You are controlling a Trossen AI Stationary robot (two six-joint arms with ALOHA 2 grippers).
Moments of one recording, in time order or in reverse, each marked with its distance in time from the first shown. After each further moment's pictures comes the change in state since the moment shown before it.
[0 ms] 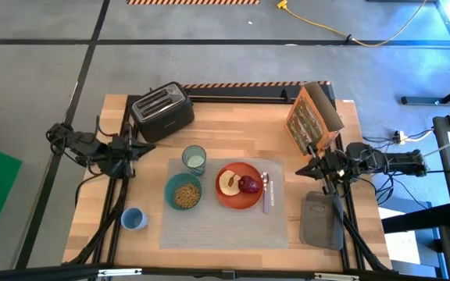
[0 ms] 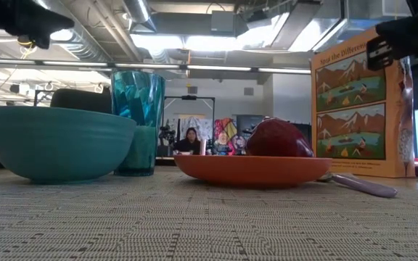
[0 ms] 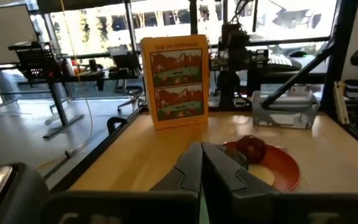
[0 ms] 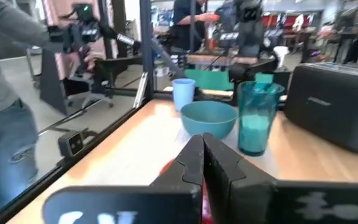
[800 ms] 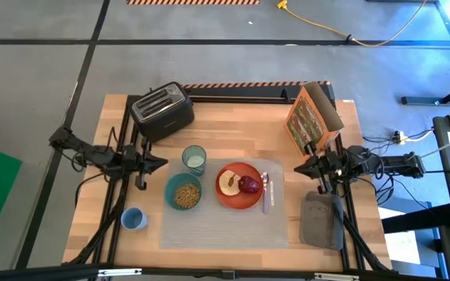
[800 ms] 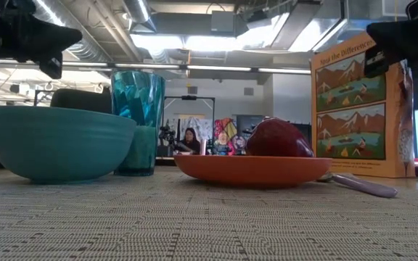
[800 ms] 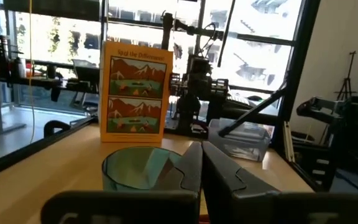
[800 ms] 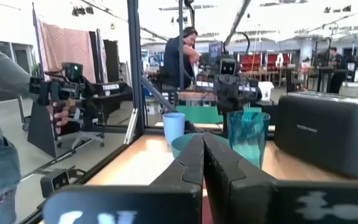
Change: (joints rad) left arm 0.040 0.003 -0.372 0.572 0.158 -0.107; right arm 0.000 -0.074 -0.159 0.268 0.062 0.054
